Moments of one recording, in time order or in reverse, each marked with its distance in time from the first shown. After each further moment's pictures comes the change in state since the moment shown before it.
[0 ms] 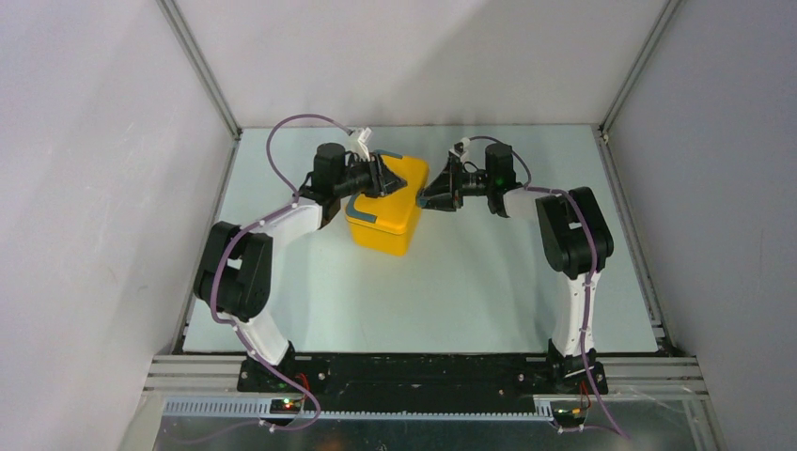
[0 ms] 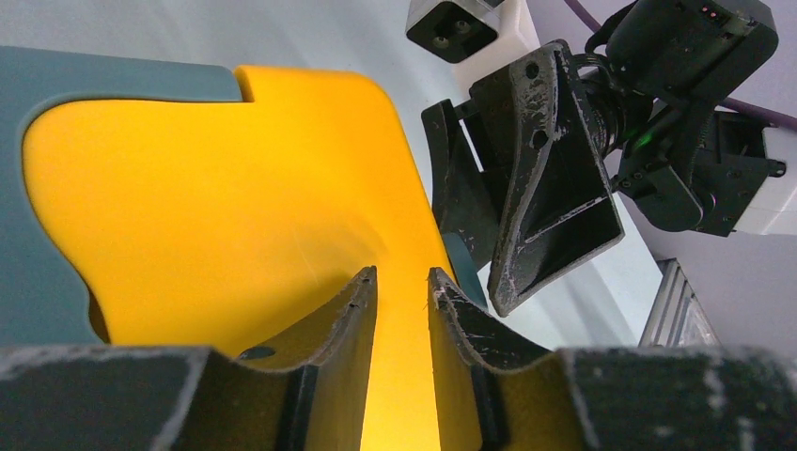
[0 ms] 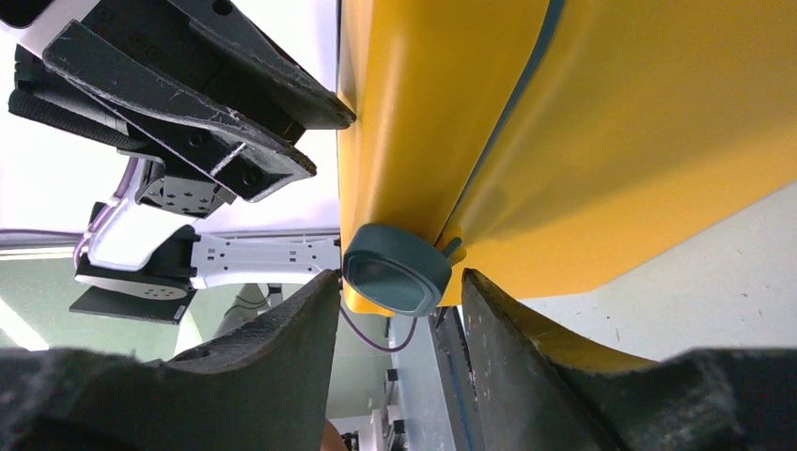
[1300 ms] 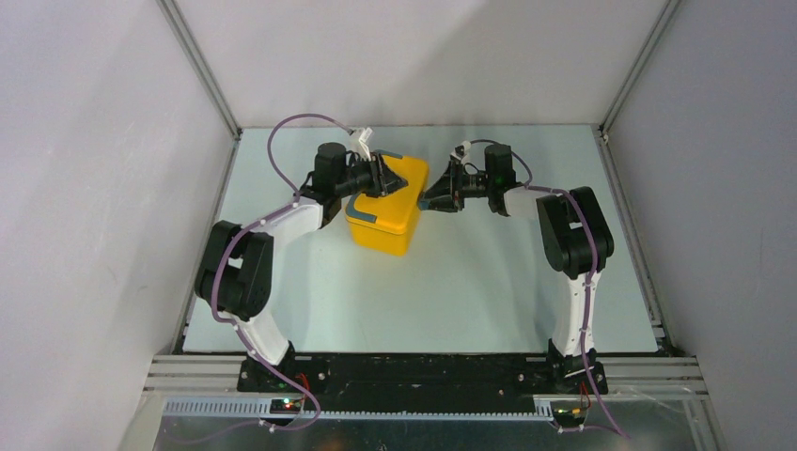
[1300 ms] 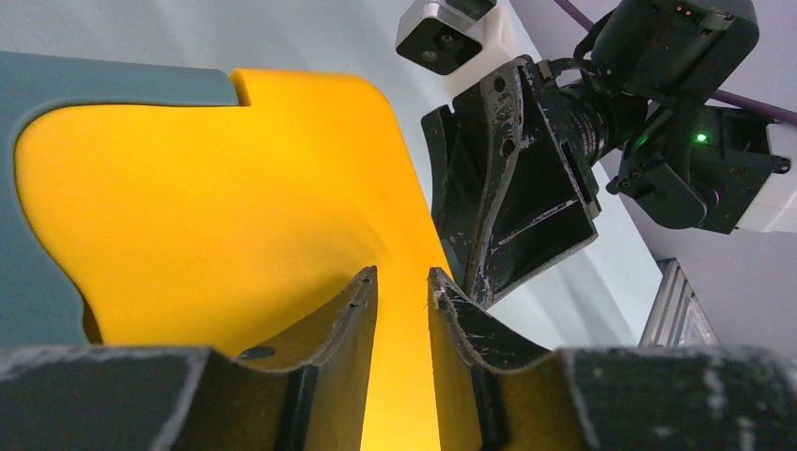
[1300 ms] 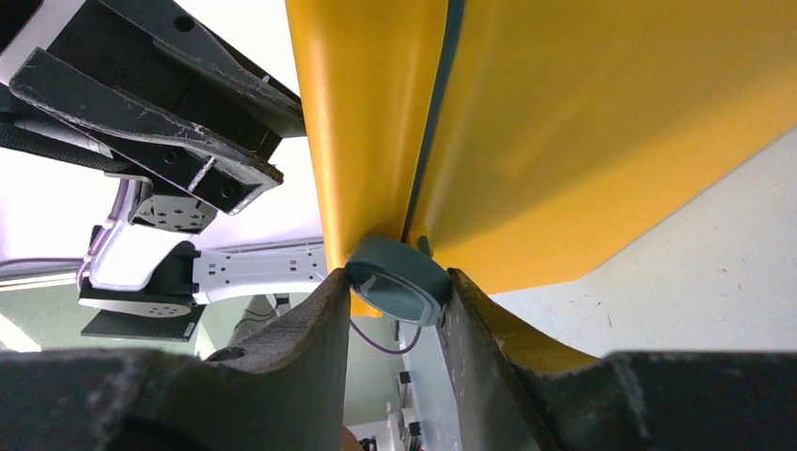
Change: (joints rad) left arm -0.004 0.007 0.006 0.001 0.000 0.000; right arm -0.003 0.000 0.012 -0.113 0.024 -0.031
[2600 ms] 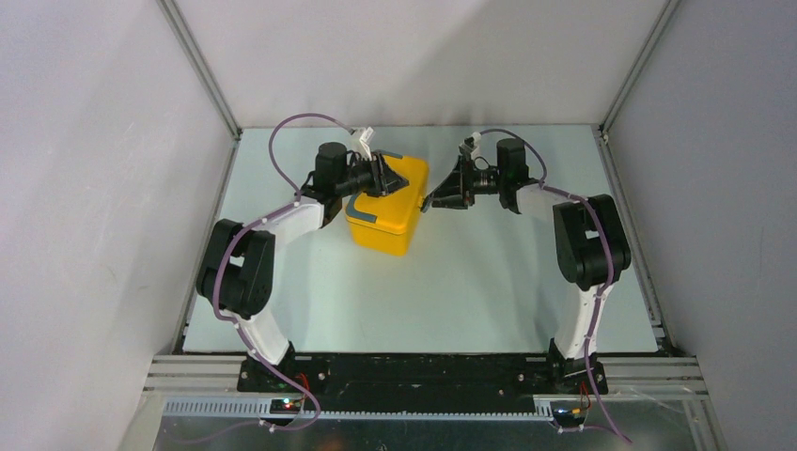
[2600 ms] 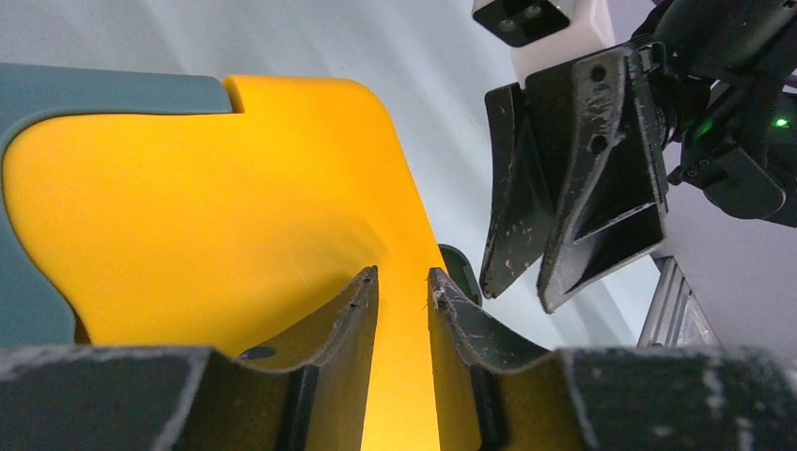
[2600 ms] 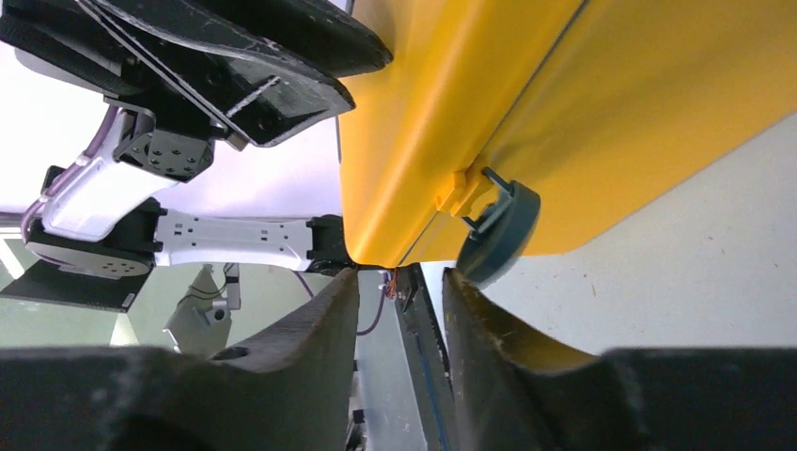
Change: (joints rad) left arm 0.000 0.014 0.005 0.015 0.012 0.000; right arm -0.037 -0.131 -0.040 -0.124 -0.029 -0.216
